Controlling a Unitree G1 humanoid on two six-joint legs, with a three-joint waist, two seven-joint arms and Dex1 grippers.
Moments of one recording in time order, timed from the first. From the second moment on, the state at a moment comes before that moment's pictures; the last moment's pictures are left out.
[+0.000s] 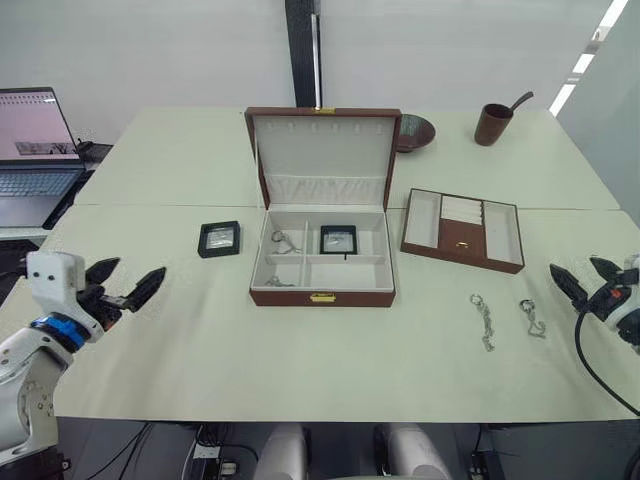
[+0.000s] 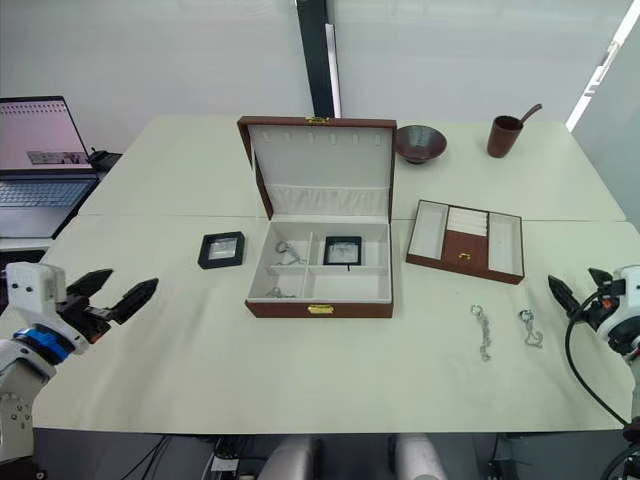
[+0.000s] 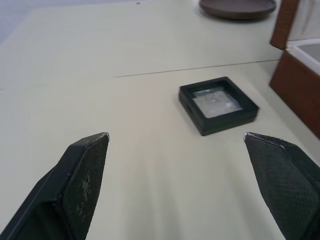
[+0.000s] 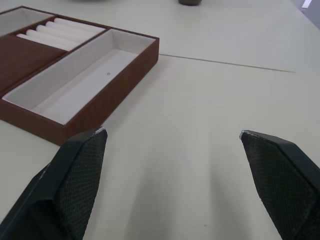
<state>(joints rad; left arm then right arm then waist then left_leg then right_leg) 0.01 0.62 0.65 -0.03 -0.40 0.37 -0.65 -0.18 -0.72 -0.47 0.53 0.37 0.02 0.76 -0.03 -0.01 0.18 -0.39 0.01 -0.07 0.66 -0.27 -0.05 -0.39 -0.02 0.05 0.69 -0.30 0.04</state>
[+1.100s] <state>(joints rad) -0.02 0.60 0.59 0.24 -0.31 0.14 -0.45 -0.21 -0.72 -0.47 0.61 0.34 -0.07 0.75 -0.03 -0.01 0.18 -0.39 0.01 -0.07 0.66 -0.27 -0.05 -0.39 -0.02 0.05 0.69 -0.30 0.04</state>
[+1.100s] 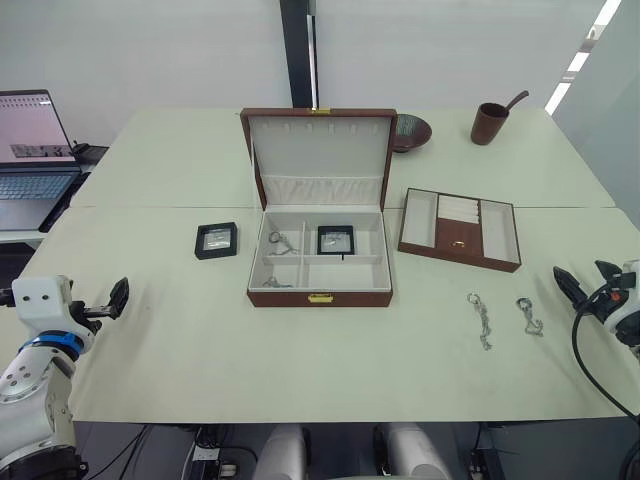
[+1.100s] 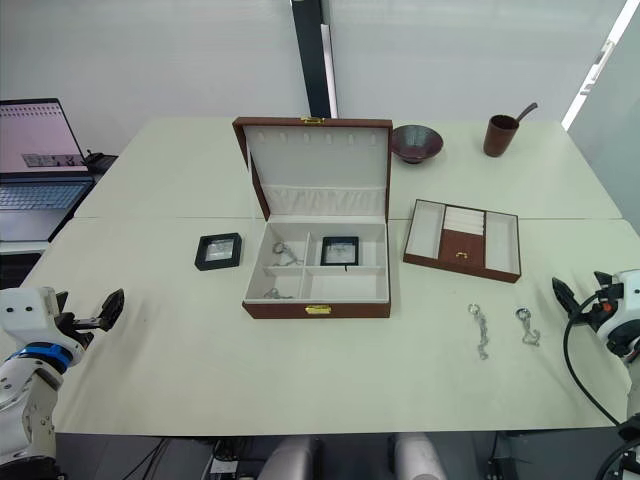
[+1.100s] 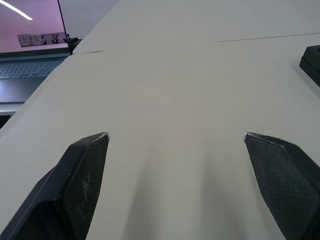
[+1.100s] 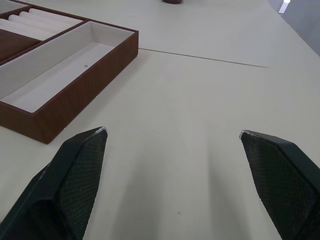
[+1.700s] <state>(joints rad) -0.07 0.74 0.37 0.27 -0.24 0.08 -0.71 -0.16 -0.75 -0.42 0.27 0.48 0.12 0.99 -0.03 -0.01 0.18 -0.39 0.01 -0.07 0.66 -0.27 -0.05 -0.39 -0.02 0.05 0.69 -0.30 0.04</state>
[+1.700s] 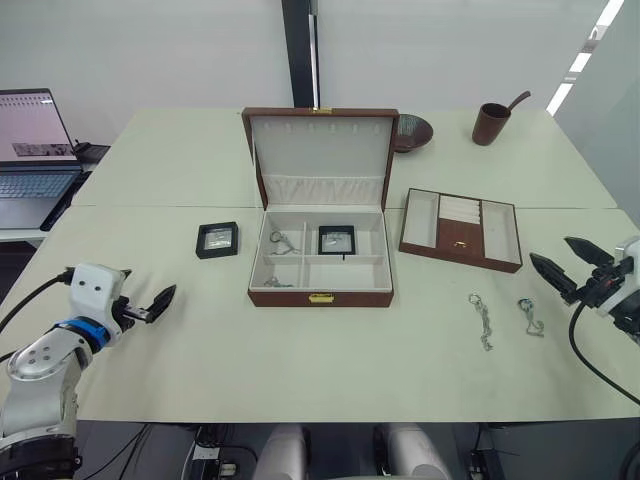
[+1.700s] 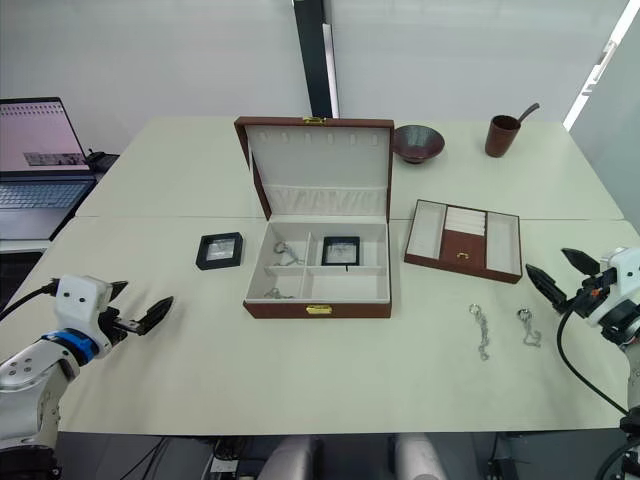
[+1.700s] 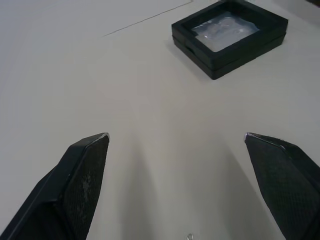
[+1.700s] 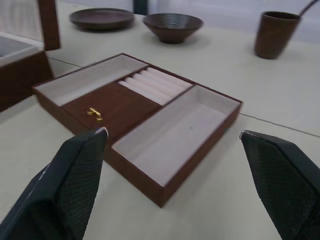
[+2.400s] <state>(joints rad) -0.69 0.84 -0.01 0.76 -0.05 -0.09 -1.12 -0.13 -0.84 -0.31 -0.32 0.65 0.45 1.08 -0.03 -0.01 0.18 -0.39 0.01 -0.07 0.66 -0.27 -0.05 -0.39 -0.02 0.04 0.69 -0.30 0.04</state>
